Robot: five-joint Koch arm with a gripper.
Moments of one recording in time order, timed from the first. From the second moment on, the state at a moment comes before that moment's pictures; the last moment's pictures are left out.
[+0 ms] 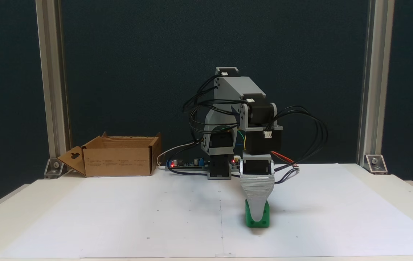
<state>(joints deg) -14.7 62.6 79.9 42.6 18.8</state>
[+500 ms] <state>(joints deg) -14.7 60.6 80.0 42.3 18.8</state>
